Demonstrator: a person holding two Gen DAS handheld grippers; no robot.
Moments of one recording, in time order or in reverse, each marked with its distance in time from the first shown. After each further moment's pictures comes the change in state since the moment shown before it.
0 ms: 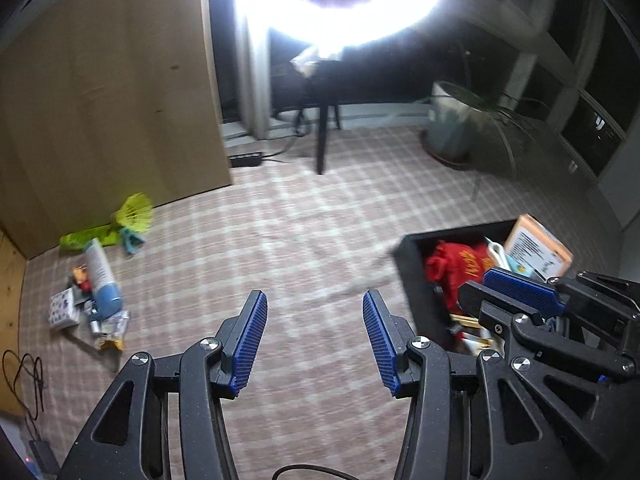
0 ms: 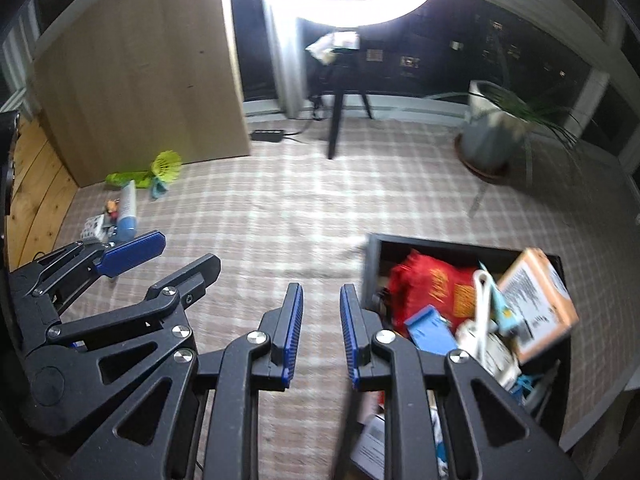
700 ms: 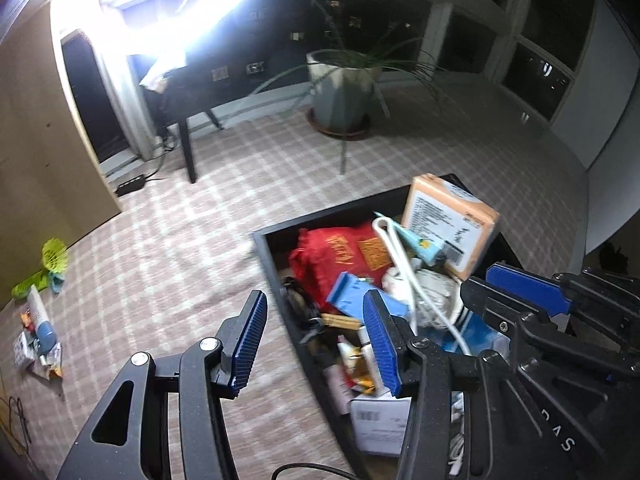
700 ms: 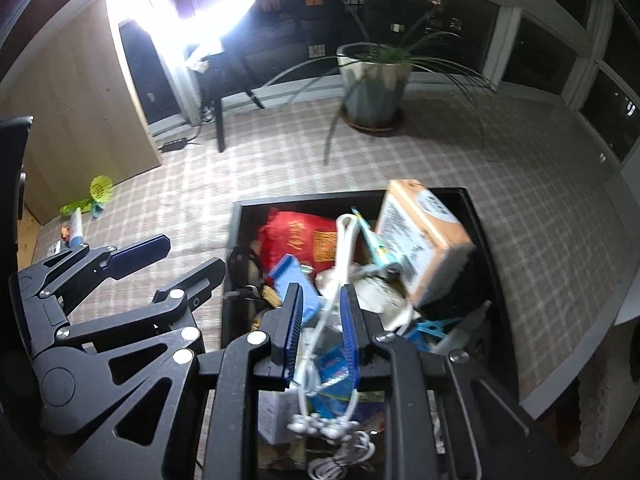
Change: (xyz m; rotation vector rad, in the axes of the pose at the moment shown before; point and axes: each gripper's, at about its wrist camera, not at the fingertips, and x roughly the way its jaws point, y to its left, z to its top) left arm 0.010 -0.143 -0.009 0.199 0.036 -0.123; right arm -0.040 -0.133 -0.059 0.202 -0.001 -0.114
